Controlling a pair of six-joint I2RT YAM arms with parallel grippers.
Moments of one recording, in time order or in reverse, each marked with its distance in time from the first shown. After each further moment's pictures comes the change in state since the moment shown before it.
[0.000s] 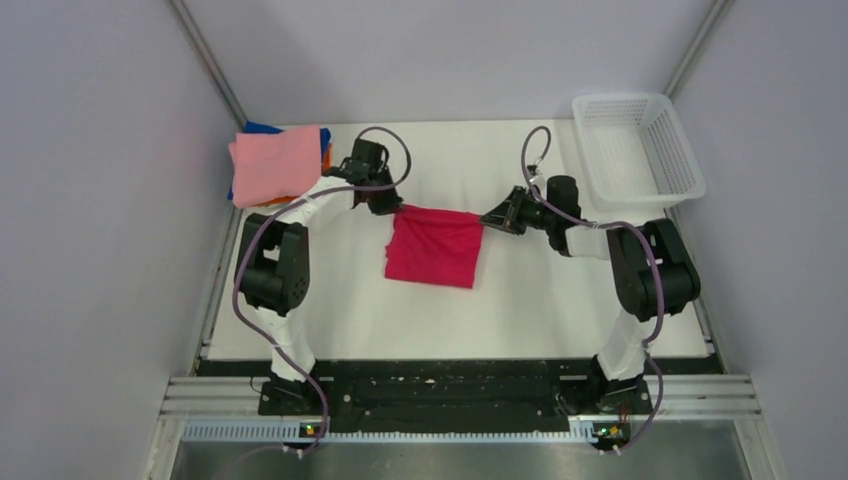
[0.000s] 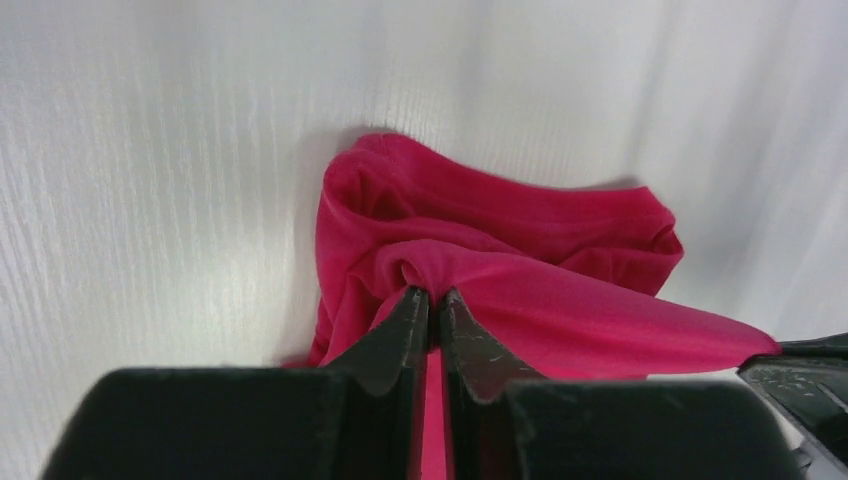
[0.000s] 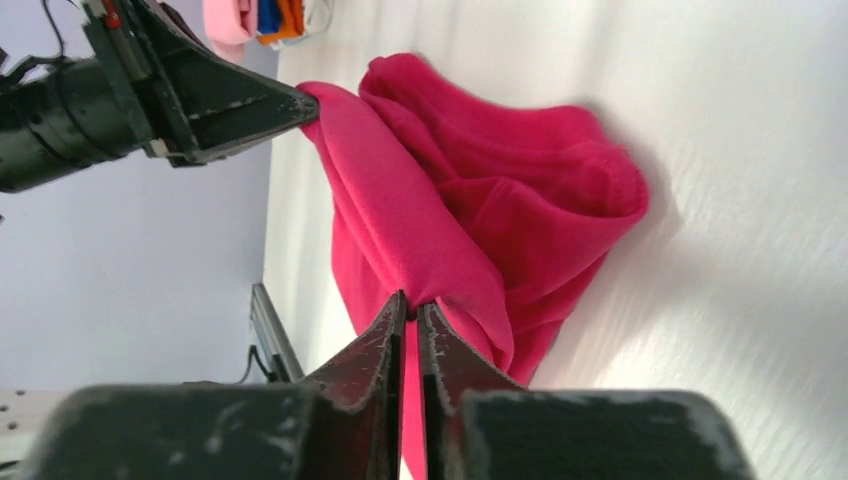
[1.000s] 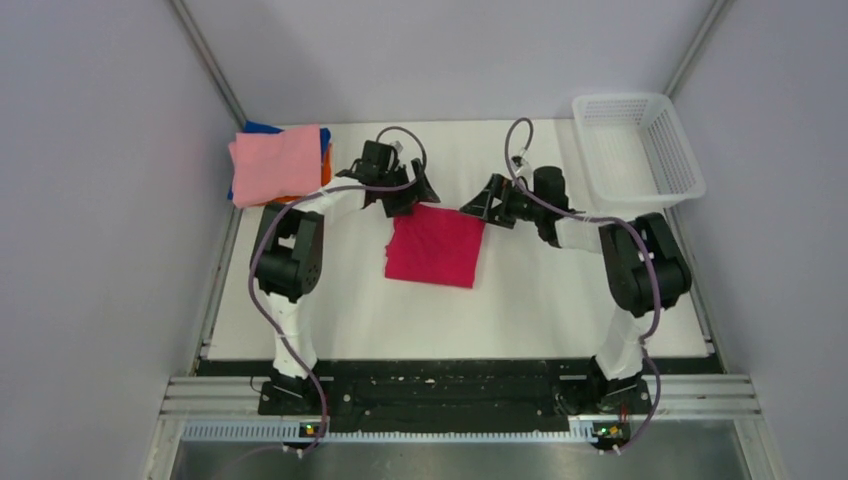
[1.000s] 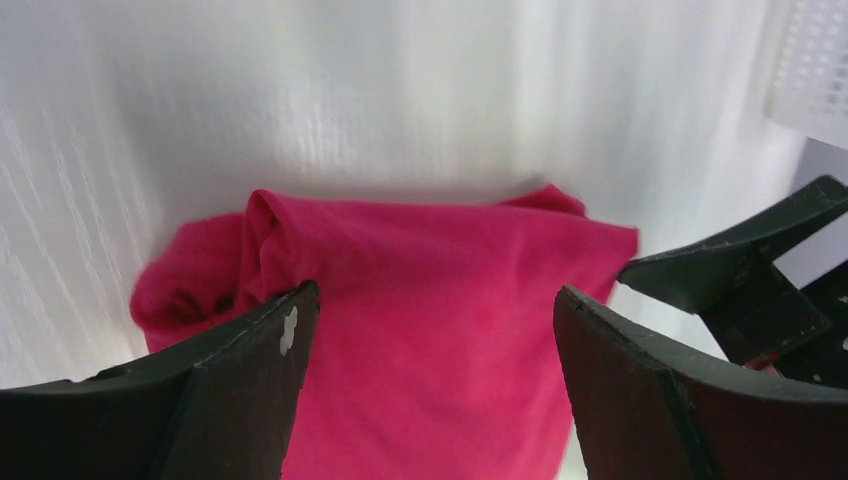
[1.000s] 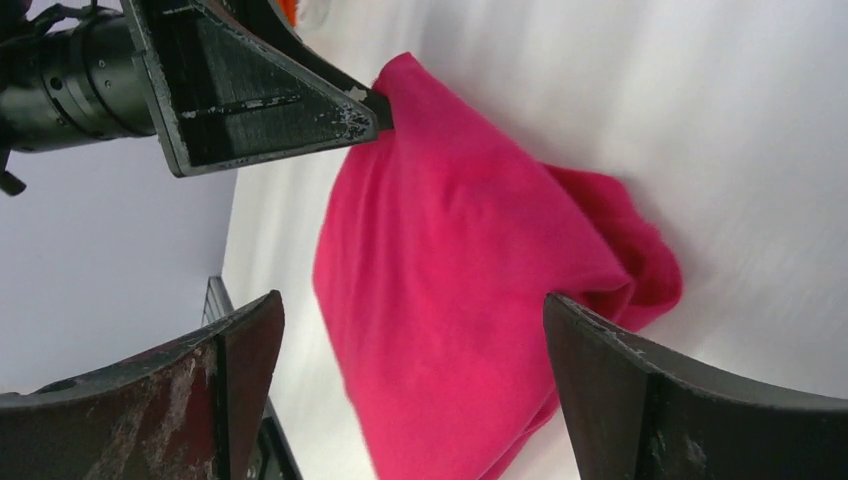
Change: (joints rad) left arm -0.017 0.086 0.019 0.183 0.249 0.000; right arm 0.061 0.005 0.098 -0.072 0.036 -0.119
